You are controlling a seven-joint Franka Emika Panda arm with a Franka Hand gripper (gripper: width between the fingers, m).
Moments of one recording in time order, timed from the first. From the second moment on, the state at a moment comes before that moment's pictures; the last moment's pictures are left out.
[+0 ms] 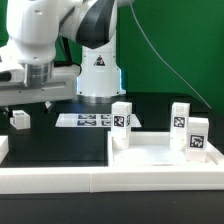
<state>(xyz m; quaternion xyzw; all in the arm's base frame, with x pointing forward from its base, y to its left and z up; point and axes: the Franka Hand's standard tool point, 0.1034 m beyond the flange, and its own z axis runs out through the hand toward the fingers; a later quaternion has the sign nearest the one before) 0.379 -0.182 0.035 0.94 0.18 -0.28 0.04</state>
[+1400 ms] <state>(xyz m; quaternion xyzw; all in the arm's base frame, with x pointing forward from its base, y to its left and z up) 0.352 -0.207 0.011 0.86 0.18 -0.47 0.09</state>
